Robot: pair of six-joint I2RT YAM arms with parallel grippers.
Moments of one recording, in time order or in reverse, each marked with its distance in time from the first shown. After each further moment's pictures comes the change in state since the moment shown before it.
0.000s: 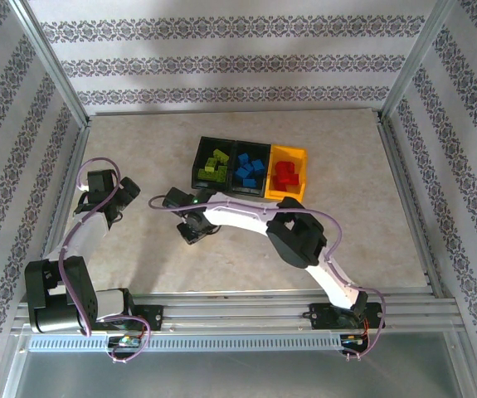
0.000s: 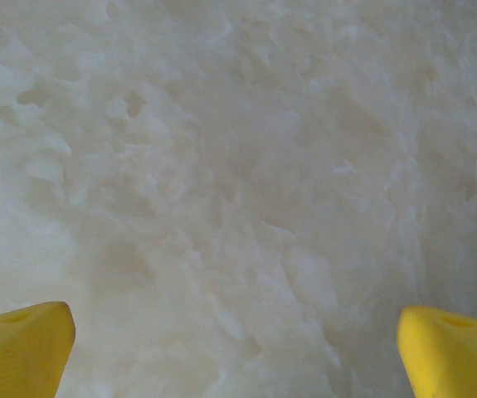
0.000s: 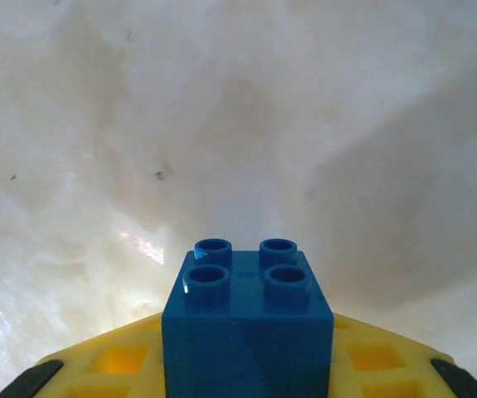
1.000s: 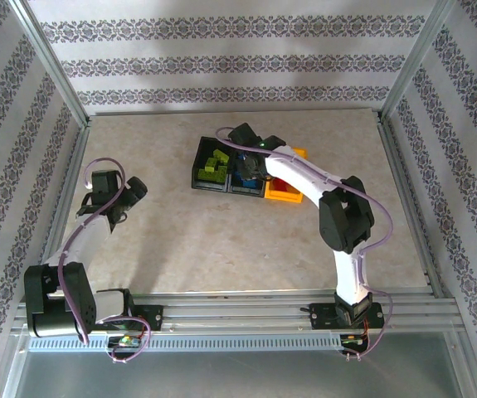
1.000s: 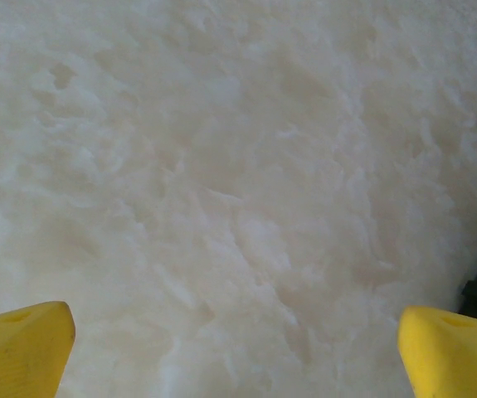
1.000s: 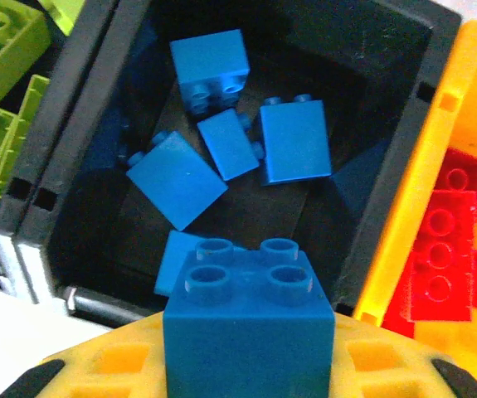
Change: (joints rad) left arm -0.056 -0.032 -0.013 0.007 0.061 0.012; right arm -0.426 -0.225 -0.081 0.023 0.232 -0.106
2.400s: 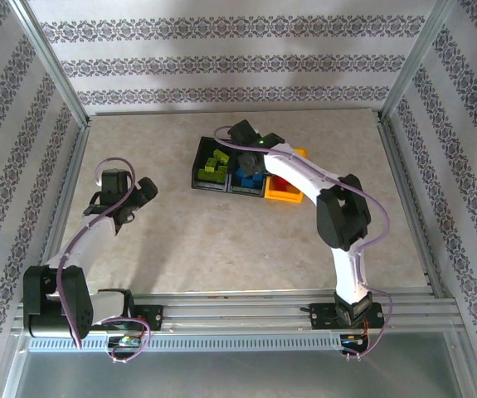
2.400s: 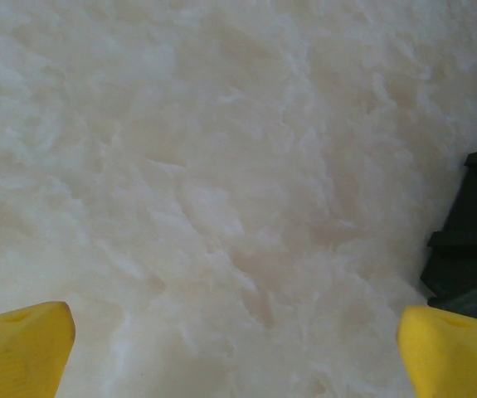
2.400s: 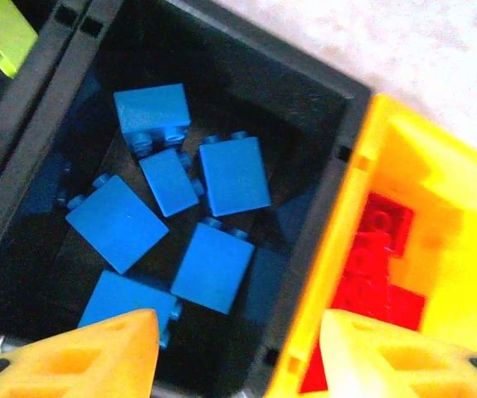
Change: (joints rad) left arm -0.097 -0.032 0.000 -0.012 -0.007 0.020; right arm -0.012 -0.019 0.017 0.011 0.126 -0.081
